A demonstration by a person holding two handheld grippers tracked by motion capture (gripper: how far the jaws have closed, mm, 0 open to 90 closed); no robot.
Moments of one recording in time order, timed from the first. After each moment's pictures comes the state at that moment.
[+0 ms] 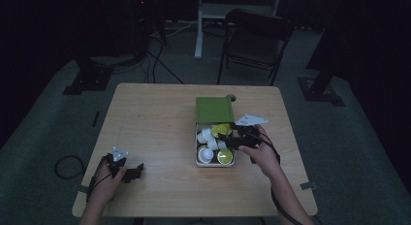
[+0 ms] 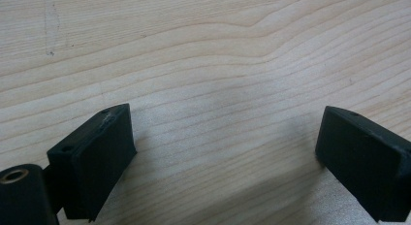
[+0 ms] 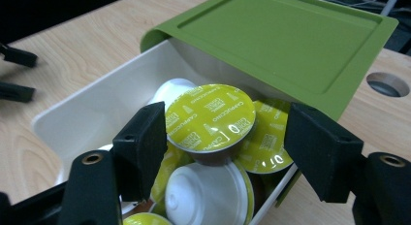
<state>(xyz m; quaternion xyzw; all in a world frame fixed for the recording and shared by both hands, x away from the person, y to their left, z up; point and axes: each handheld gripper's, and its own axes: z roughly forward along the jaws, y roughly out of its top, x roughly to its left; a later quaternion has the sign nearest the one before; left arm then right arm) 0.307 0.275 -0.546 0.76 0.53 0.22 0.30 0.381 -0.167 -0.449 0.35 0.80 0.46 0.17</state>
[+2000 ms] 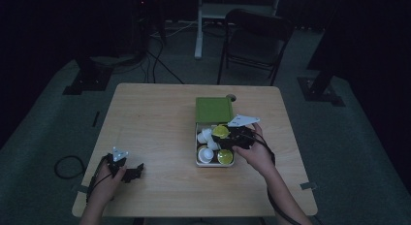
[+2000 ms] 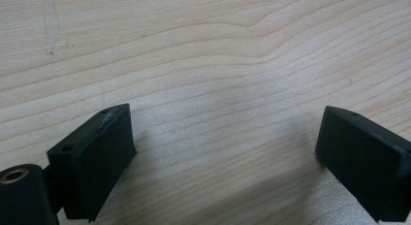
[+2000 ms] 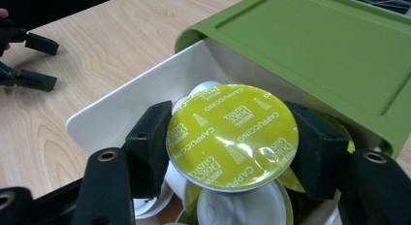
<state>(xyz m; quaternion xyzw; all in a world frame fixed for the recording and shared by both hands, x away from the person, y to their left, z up) 0.307 0.275 -0.546 0.76 0.53 0.22 0.30 0.376 -0.148 -0.442 0.32 0.82 0.45 0.15</state>
